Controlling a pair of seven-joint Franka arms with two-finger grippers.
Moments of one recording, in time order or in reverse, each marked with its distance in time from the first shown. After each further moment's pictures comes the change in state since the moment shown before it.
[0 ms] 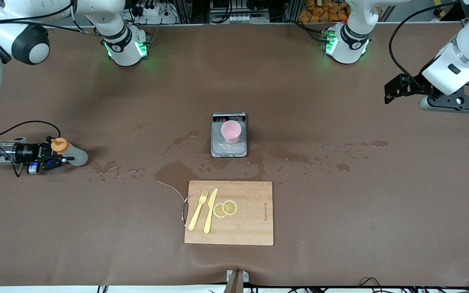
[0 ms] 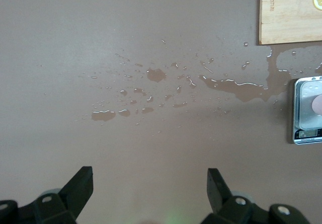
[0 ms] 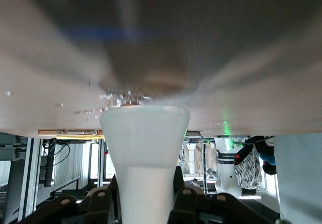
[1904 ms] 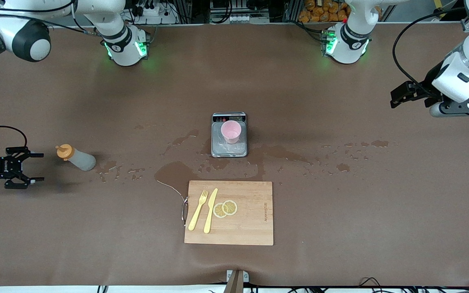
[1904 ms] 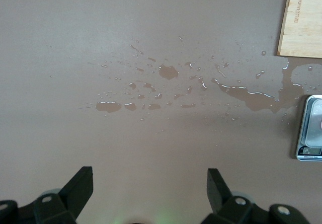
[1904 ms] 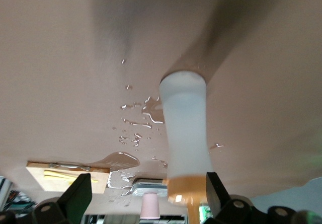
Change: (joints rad) left arm 0.049 -0.003 -0.008 -0.036 -0.001 0.015 -0.091; right arm 0.064 -0.100 0.031 0.379 -0.306 0.036 0.226
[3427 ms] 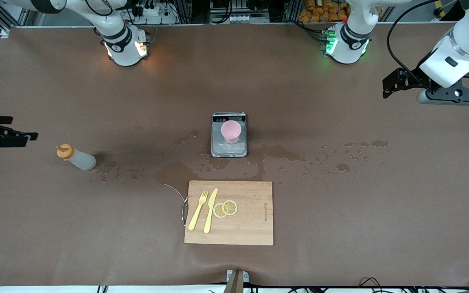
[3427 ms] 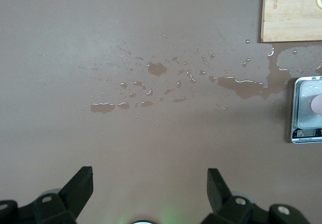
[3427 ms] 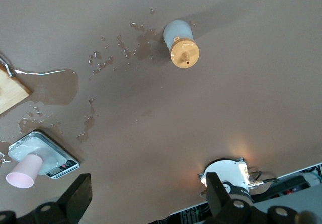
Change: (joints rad) left arm -0.097 -0.039 0.054 0.001 0.000 -0.024 0.042; right arm 0.298 -0.401 0.057 0.110 -0.493 -0.242 -0.305
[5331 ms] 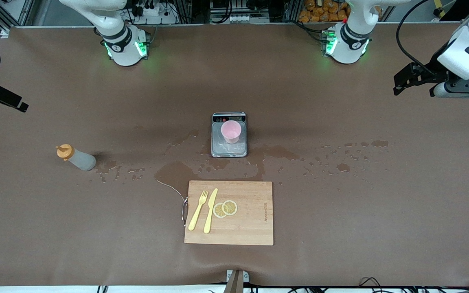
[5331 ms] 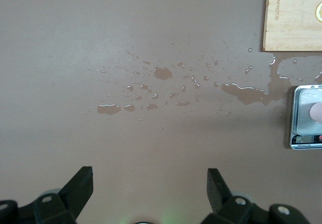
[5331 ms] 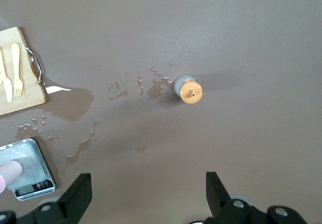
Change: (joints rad) left arm 0.022 -0.020 0.004 0.020 0.000 -0.012 0.001; right arm -0.098 -0.492 0.311 -0.541 -0.251 0.429 -0.150
